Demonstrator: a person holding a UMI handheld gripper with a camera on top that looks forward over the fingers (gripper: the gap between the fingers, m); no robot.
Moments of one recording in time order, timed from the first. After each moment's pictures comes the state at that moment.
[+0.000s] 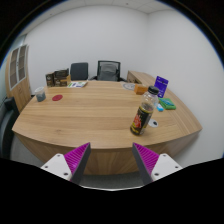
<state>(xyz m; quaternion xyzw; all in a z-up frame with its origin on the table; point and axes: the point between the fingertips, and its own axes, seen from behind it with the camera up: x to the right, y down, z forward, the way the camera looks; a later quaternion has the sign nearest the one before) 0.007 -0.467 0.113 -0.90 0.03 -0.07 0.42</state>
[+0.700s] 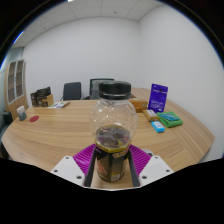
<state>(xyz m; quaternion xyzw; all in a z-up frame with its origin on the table) 0.163 -0.283 0.065 -0.84 0.04 -0.04 0.53</state>
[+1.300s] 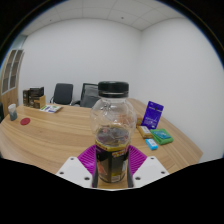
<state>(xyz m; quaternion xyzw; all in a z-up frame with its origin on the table) 0.143 -0.243 0.117 -0.82 0.03 -0.14 0.55</state>
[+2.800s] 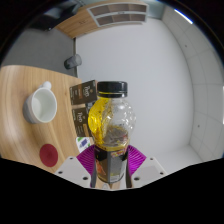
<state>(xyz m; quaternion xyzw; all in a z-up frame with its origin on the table) -0.383 0.022 0.226 -0.63 -0.46 -0.45 0.44</state>
